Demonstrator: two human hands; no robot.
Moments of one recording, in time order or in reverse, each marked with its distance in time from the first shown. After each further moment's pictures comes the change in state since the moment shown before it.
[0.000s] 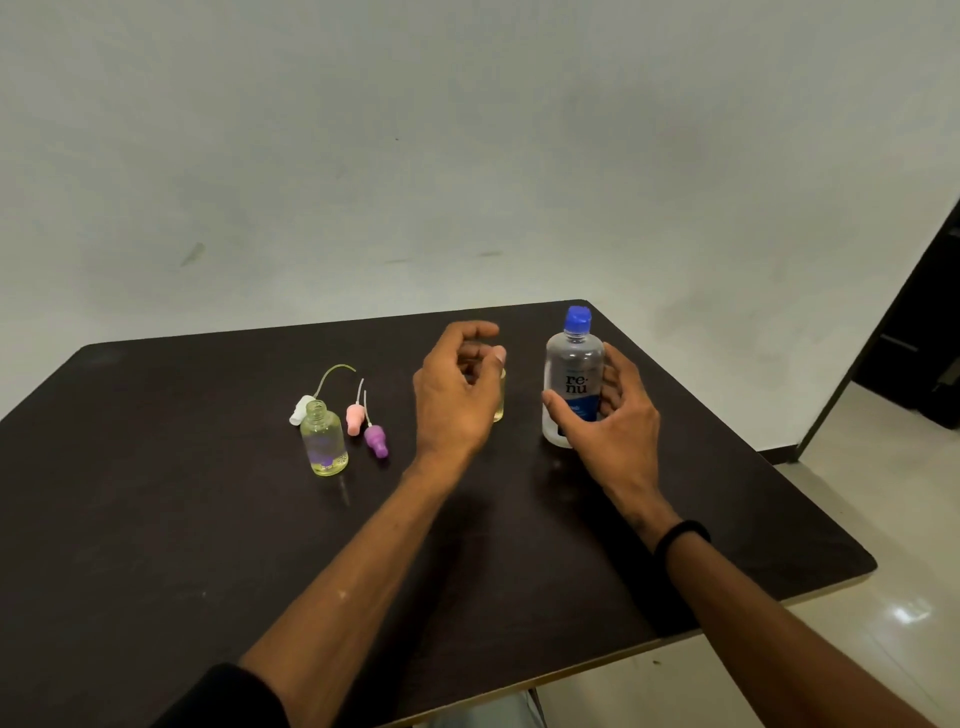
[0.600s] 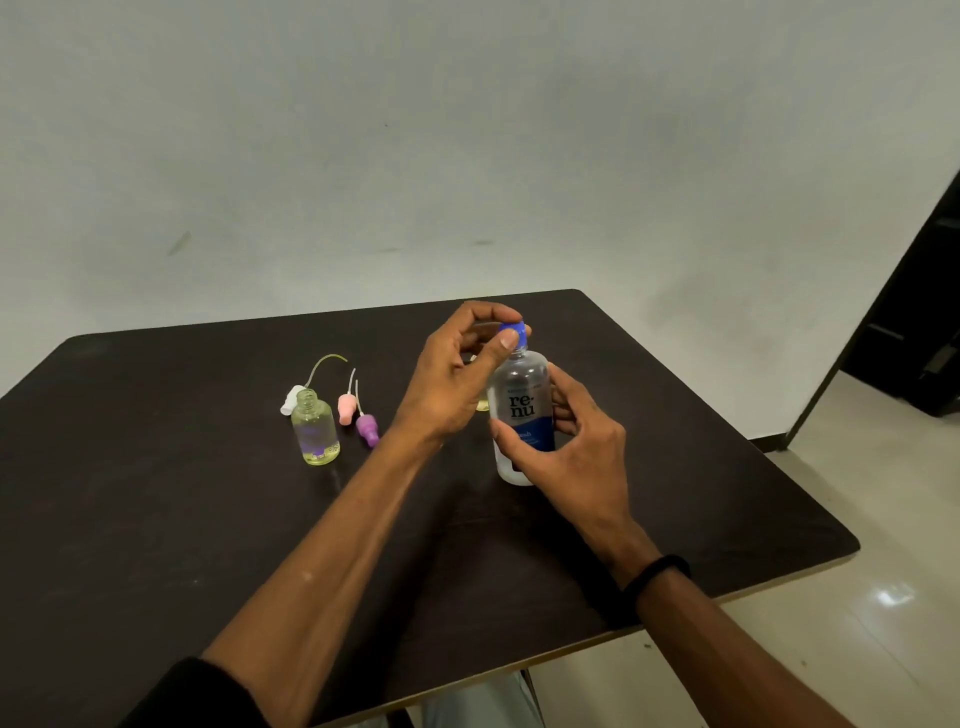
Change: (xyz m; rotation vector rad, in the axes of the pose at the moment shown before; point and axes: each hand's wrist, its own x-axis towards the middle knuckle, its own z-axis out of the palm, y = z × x) left_hand 0.008 0.009 -0.014 -0.281 -0.399 -0.027; right_hand -0.047 -0.025 0.010 -0.008 -0.085 -0.160
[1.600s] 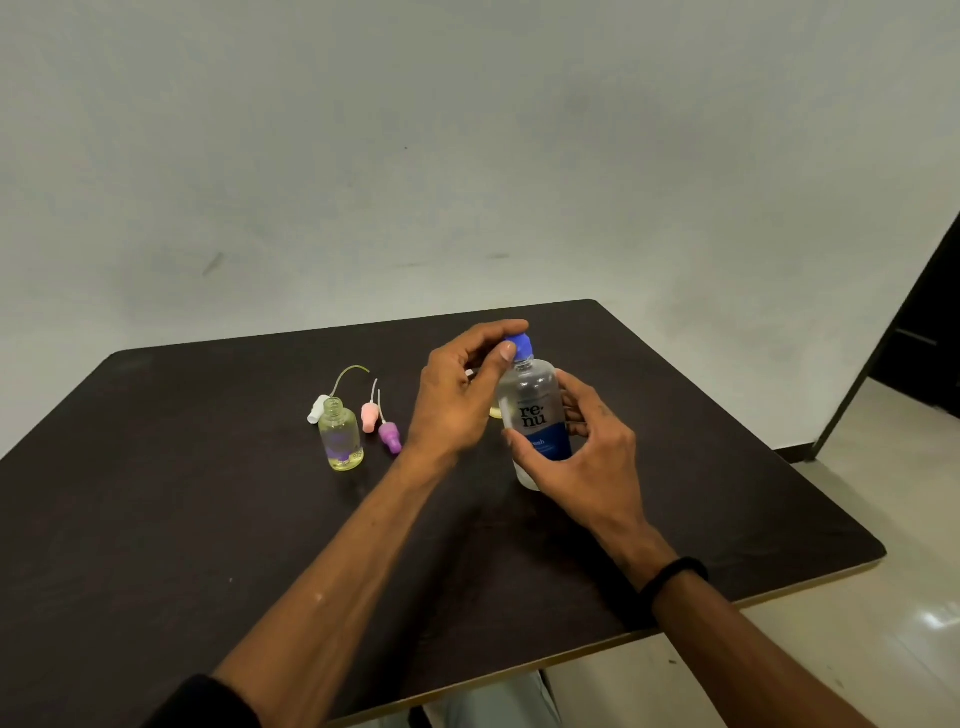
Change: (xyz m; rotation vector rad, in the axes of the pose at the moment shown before) left_hand -0.013 0.003 -0.005 0.125 0.130 0.052; right_hand 0.001 0.007 0.005 -0.038 -0.017 -0.044
